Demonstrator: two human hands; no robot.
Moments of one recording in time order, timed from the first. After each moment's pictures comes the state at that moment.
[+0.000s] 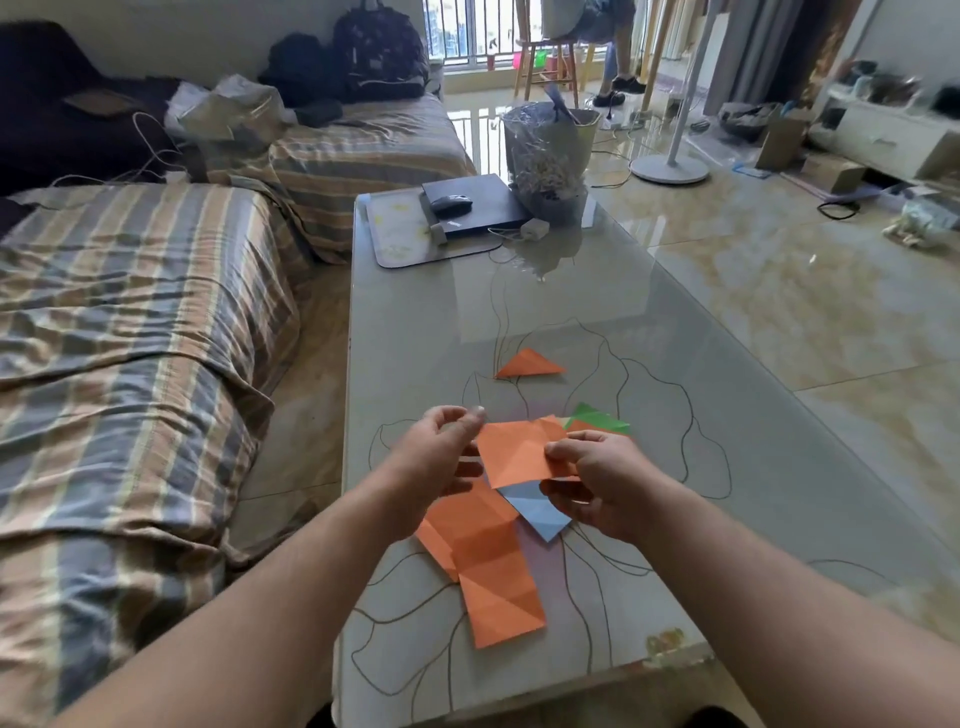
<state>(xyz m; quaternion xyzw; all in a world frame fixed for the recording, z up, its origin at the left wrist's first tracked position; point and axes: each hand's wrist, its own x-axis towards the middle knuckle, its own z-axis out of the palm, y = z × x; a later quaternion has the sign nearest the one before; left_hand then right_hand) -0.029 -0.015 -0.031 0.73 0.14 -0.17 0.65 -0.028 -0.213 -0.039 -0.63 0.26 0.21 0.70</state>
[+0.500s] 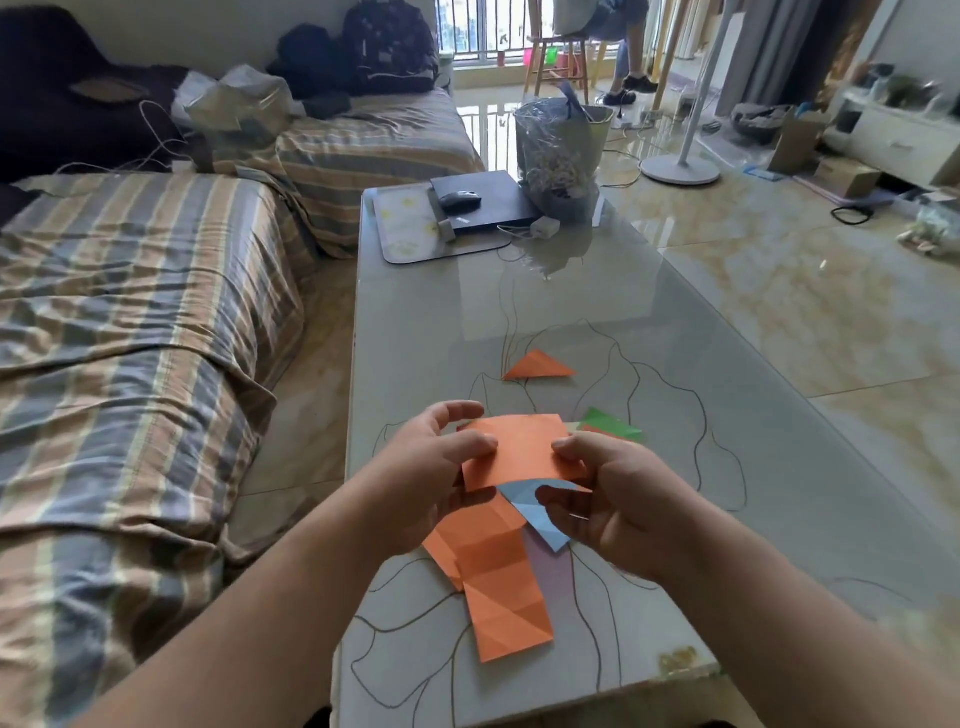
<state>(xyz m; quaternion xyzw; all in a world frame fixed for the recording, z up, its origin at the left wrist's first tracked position) -0.046 -0.016 0.002 0.64 0.16 -0.18 0.73 -0.052 -0.202 -0.002 -0.54 0.24 0.24 0.77</state>
